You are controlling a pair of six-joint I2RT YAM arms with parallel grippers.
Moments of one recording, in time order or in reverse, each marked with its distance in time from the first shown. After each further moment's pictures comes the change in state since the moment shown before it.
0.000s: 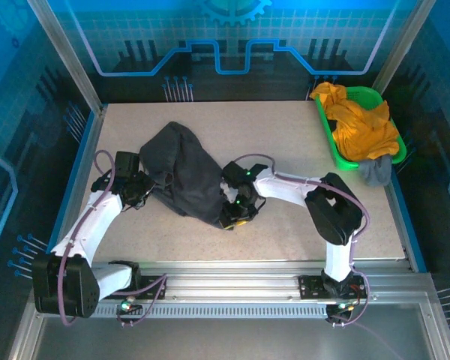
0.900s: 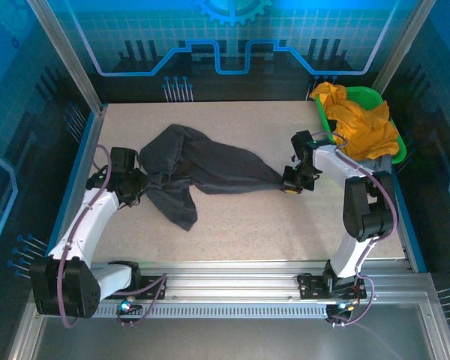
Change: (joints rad) left arm 0.045 -0.006 0.076 -0.095 -0.068 0.102; right arm -0.607 -0.128 -0.040 -0.119 0.228 0.069
